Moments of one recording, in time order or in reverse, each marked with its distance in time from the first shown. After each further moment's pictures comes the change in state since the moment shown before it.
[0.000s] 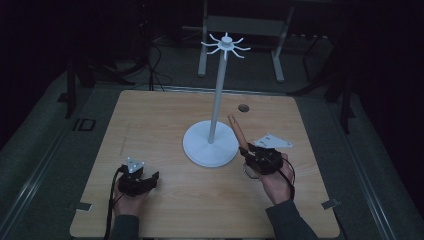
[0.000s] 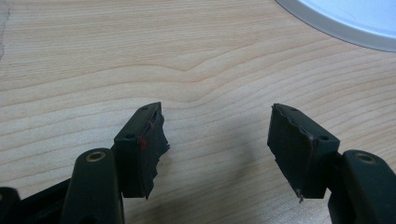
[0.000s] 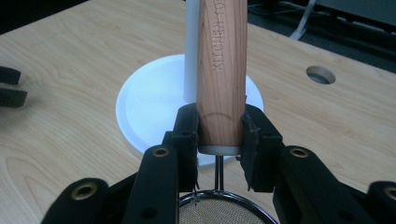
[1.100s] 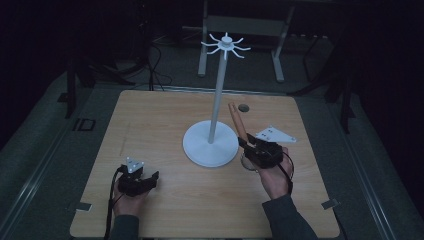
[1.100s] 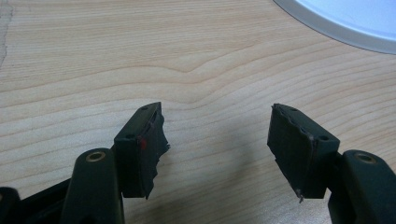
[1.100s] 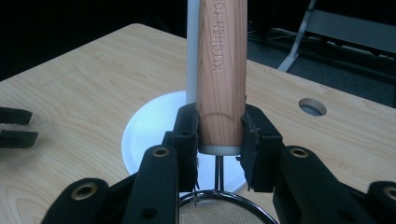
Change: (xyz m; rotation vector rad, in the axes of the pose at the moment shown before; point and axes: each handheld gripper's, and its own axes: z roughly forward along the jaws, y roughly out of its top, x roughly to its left) left arm 0.001 0.000 -0.001 -0.002 -0.002 -0.001; right arm 0.003 0.024 -0.009 -0.101 -0.010 0.023
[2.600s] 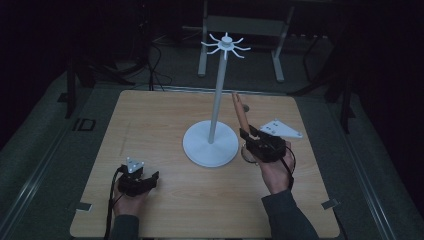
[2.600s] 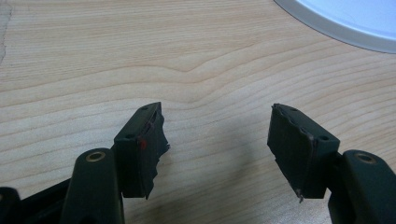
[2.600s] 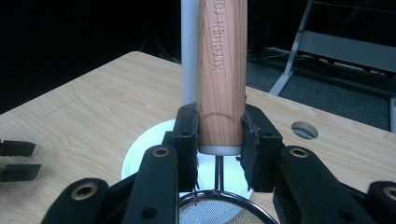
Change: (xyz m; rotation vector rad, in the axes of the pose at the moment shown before) left arm 0.000 0.000 0.000 -0.001 0.000 0.000; right arm -0.003 0.019 -0.008 -0.079 -0.011 0.023
